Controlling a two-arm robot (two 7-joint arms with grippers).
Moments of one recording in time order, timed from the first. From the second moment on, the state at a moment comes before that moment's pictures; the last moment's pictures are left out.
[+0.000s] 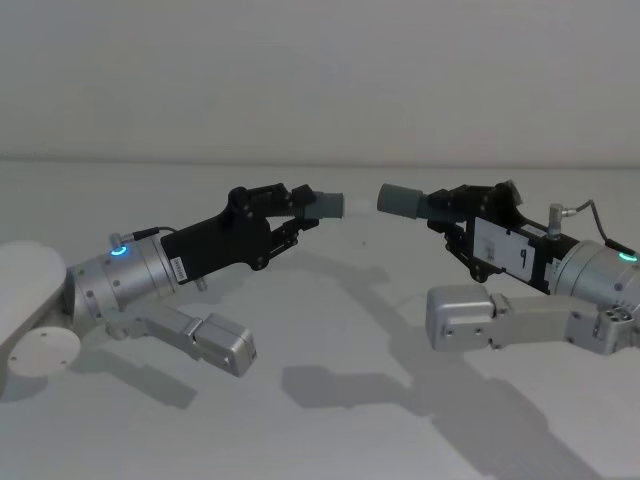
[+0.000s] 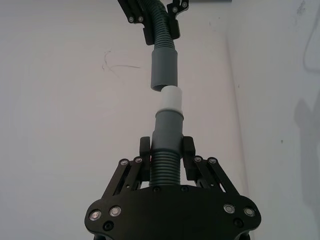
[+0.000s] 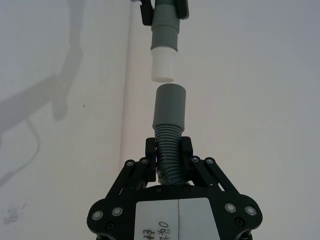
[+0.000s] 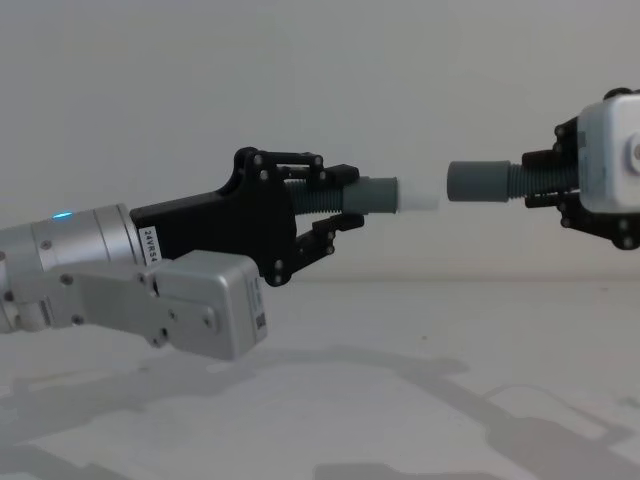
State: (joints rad) left arm -0.66 0.42 0.72 -1.10 1.04 -0.78 0.36; right arm 0.39 0.82 -0.61 -1.87 -0.67 0.04 0.33
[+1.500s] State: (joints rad) left arm -0.66 0.42 0.72 -1.10 1.04 -0.78 0.36; right arm 0.39 0.82 -0.61 -1.91 -0.76 0.06 0.39
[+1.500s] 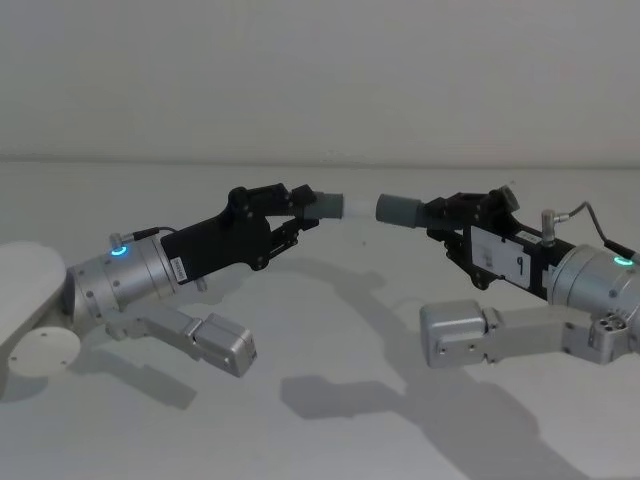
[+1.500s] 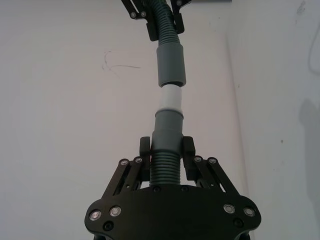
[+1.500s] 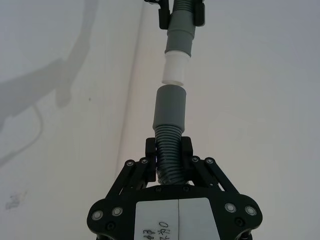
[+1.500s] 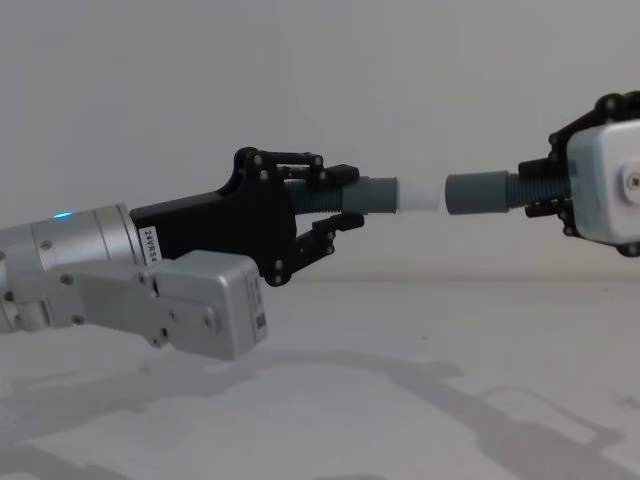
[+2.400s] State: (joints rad) left arm -0.66 0.42 0.72 -1.10 1.04 -0.78 0.36; right arm 0.38 0.80 -0.59 -1.91 -0.76 0.04 0.41
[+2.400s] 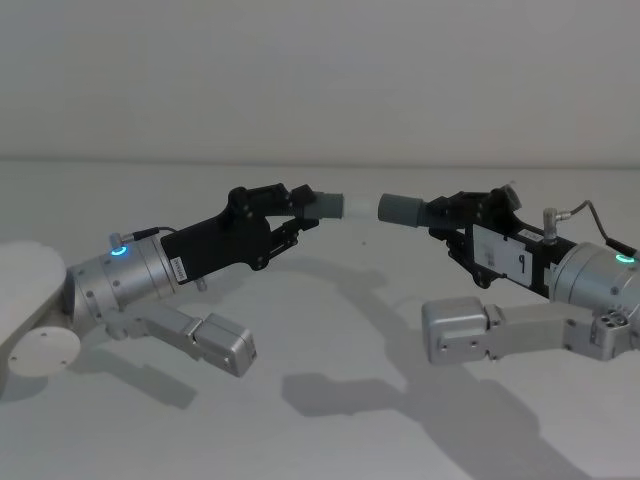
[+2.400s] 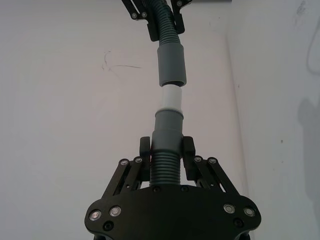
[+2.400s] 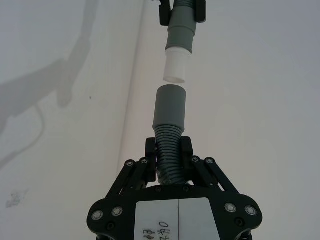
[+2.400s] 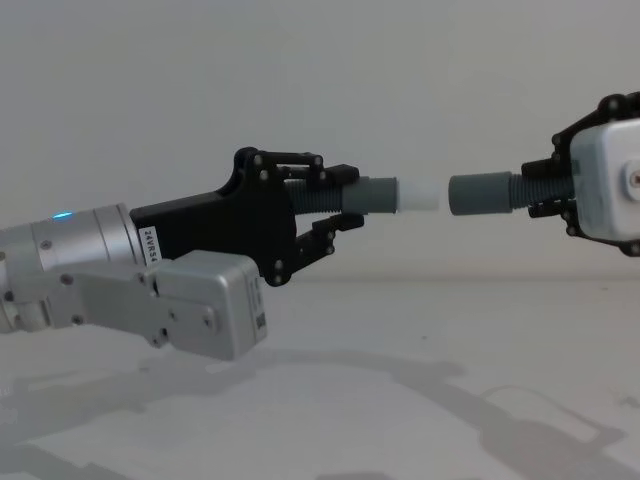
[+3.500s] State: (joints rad) left arm -0.66 0.42 0.72 -1.10 1.04 -0.78 0.36; right arm 0.39 0.77 -0.58 -1.90 -0.77 0.01 0.45
